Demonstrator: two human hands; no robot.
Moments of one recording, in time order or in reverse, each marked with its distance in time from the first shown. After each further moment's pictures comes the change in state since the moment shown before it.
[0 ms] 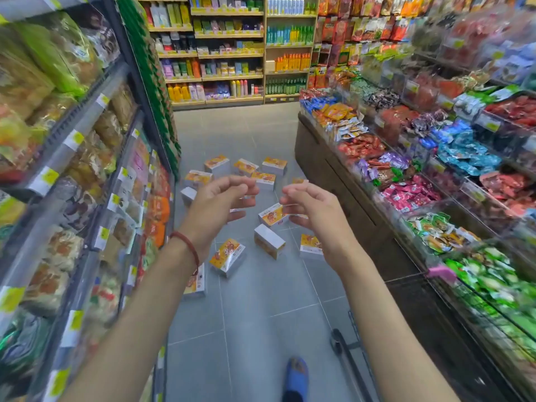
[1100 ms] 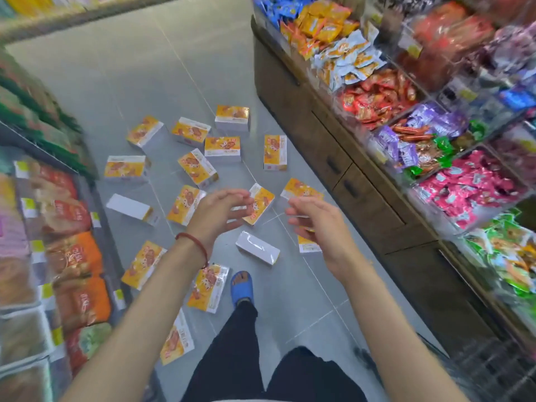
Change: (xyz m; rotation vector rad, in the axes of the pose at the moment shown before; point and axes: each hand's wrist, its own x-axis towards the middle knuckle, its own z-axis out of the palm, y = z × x) left_hand 0.637 -0.157 0.052 0.033 -0.231 -0.562; right_hand 0.577 0.139 -0.034 0.077 0.331 0.495
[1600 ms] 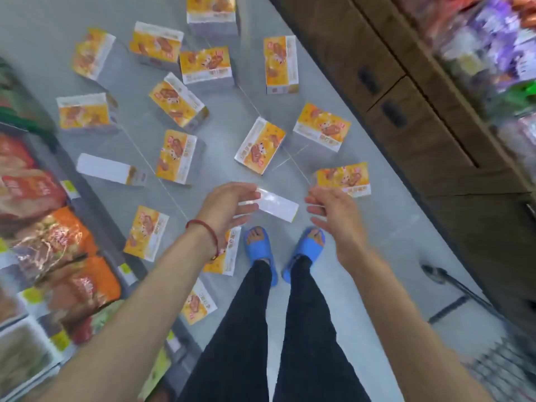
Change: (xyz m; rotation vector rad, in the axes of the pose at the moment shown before) left_hand 0.212 -0.104 -0.004 0.098 -0.013 -0.437; right_hand 0.191 0.132 0.030 0.068 0.212 0.324
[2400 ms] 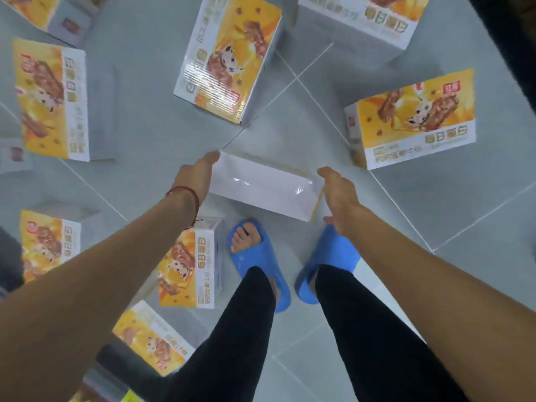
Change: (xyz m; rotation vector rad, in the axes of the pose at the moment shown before) left_hand 0.470 -0.202 0.009 0.404 0.273 -0.294; right_hand 0.419 0.298 0.049 -0.163 0.148 0.558
